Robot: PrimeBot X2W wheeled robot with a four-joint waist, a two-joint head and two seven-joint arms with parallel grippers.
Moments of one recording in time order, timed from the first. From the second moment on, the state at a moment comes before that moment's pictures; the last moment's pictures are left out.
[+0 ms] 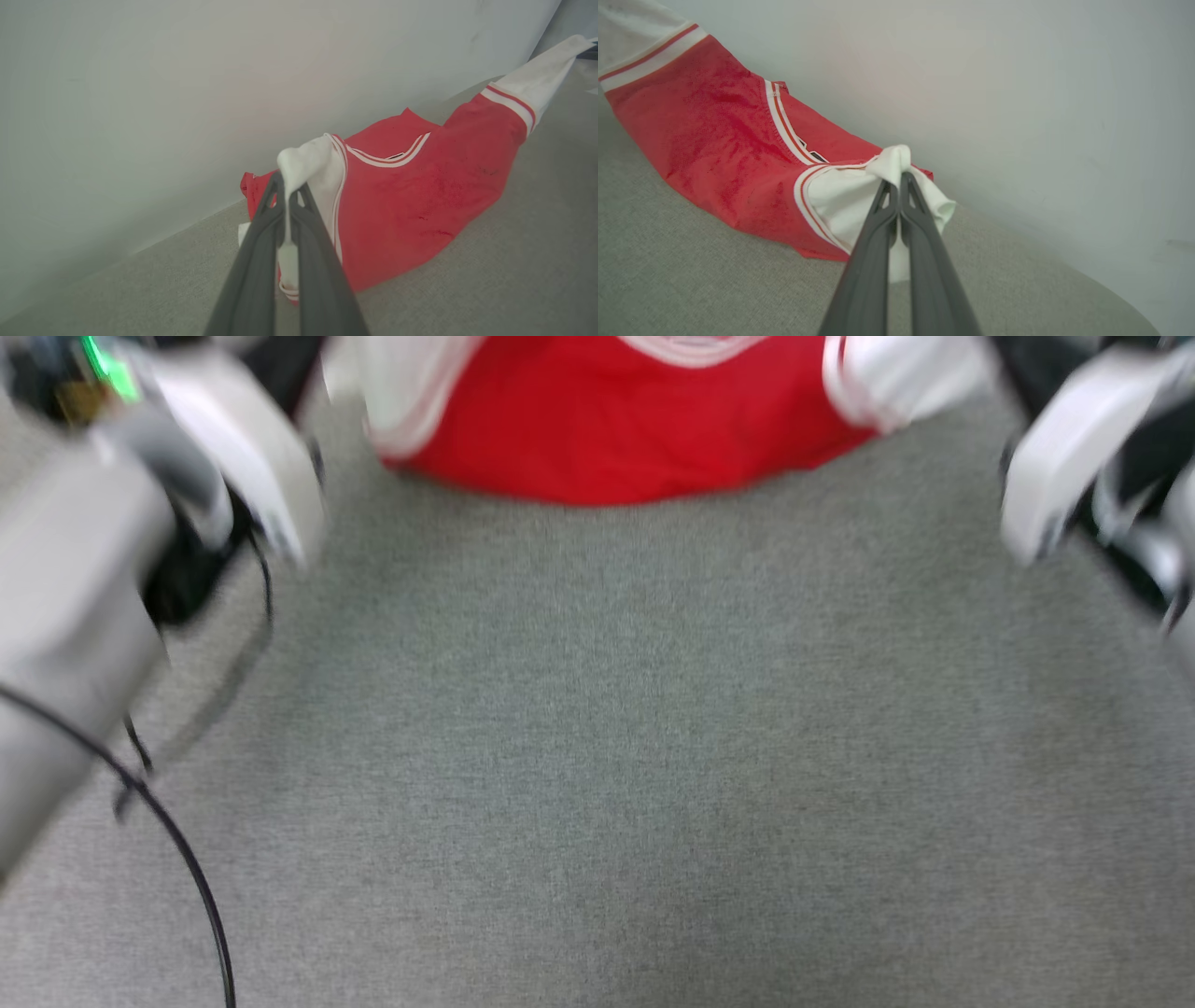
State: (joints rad) left arm -1.27 0.65 -1.14 0.60 -1.05 -0.09 -0.20; right arm -1.12 -0.51 0.76 0.63 0.57 0.13 -0.02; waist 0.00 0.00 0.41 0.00
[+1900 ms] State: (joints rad) left arm -0.28 0.90 -1.01 0.04 -1.15 0.25 -0.26; right arm 0.00 -0.69 0.11 -0.10 0.54 0.13 0.16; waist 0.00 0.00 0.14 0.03
